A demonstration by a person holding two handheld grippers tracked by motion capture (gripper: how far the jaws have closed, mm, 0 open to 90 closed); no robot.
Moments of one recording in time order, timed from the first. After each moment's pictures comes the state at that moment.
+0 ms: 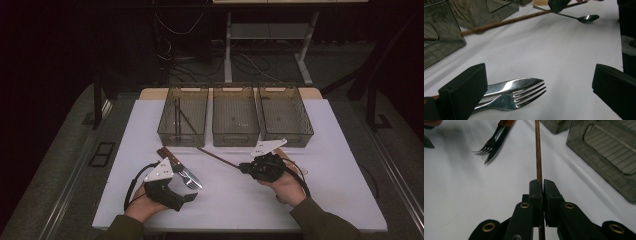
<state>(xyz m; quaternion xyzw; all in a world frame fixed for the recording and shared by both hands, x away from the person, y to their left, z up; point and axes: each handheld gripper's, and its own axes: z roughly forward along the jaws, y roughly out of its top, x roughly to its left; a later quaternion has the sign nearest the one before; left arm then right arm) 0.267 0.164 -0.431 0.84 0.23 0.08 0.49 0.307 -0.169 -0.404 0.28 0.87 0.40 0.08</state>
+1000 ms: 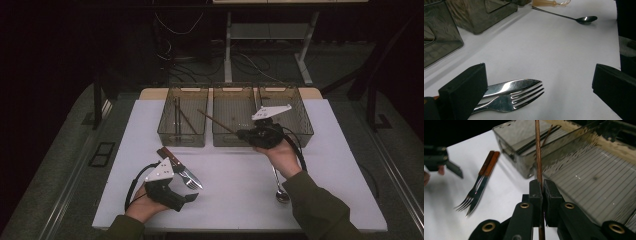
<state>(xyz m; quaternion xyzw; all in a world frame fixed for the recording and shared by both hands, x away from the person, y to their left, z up) 0.267 0.163 -0.432 0.83 0.23 0.08 0.50 0.364 -0.163 -0.347 0.33 0.83 0.44 0.11</state>
